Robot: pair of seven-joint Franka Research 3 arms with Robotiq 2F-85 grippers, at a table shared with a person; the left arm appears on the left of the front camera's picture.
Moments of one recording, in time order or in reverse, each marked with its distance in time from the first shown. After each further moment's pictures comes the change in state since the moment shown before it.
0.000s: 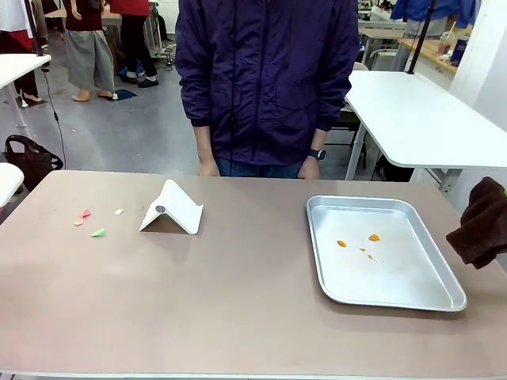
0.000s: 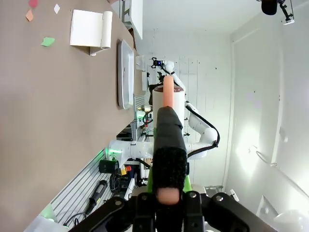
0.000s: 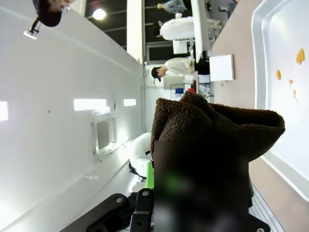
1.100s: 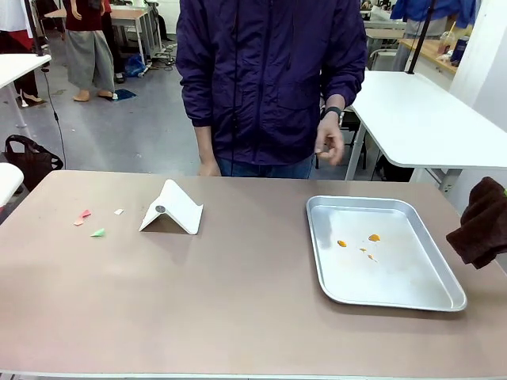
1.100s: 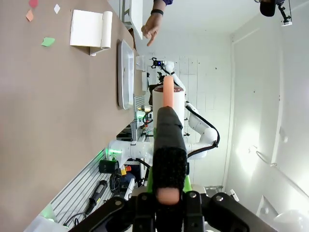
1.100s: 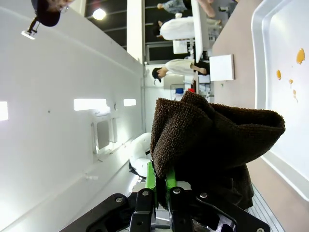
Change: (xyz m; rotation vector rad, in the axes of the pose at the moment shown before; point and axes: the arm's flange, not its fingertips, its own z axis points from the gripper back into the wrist) left arm 0.000 0.000 0.000 0.000 -0.001 0.000; right arm 0.000 0.000 0.000 0.000 0.000 0.000
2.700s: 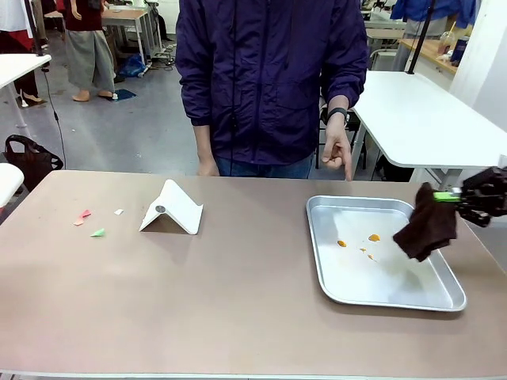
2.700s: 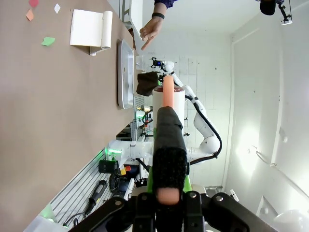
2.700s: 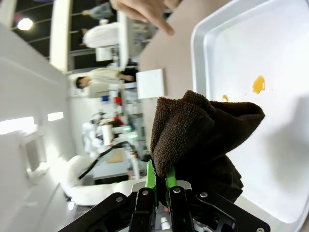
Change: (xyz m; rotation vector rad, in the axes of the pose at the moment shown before) left arm 0.000 0.001 0.000 -0.002 0.000 0.002; right arm 0.050 0.004 -0.099 -0.451 -0.025 0.029
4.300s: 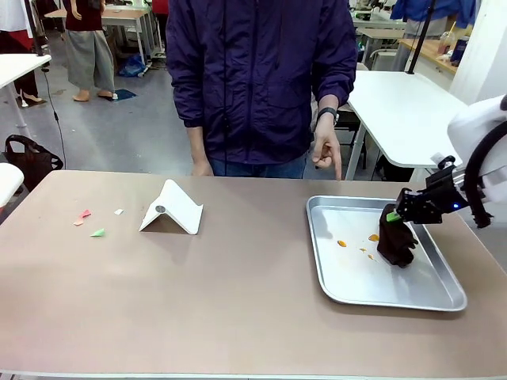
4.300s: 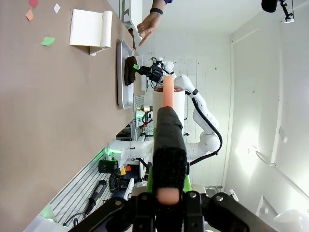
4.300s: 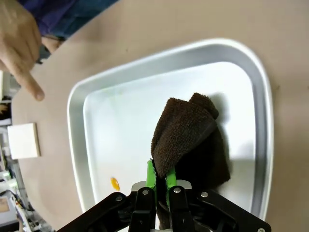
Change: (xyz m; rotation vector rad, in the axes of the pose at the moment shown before) left arm 0.000 0.000 0.000 -0.001 0.000 0.000; right arm 0.056 -0.016 -0.106 -0.654 -0.191 0.173
